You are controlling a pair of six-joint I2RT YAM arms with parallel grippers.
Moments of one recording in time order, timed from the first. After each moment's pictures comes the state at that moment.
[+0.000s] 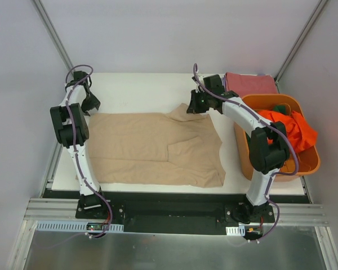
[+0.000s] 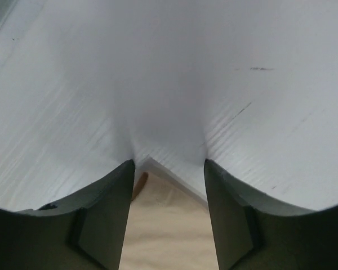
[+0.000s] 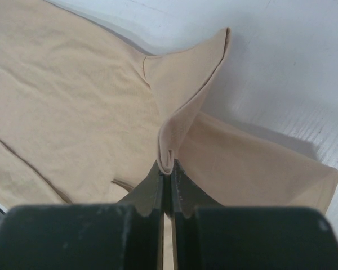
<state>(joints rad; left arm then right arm) 0.22 2.29 1.88 -0.73 -0.13 -0.56 0.42 1.88 1.52 -0.45 -0.33 0.22</state>
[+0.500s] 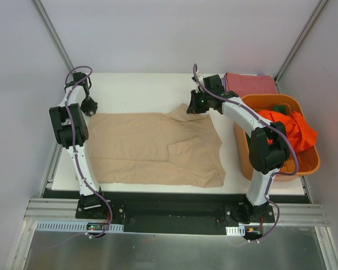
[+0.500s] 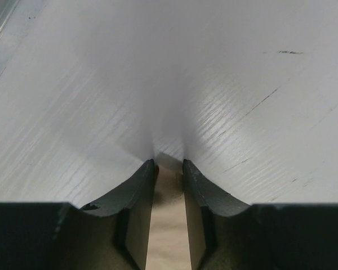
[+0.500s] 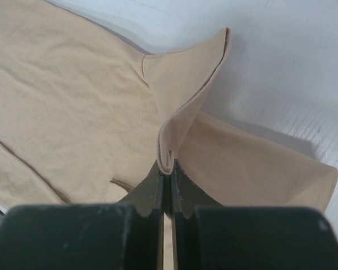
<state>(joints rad) 0.23 2.29 1.87 -0.79 -0.16 -0.55 0.42 1.88 1.52 -0.45 -0.33 0.22</state>
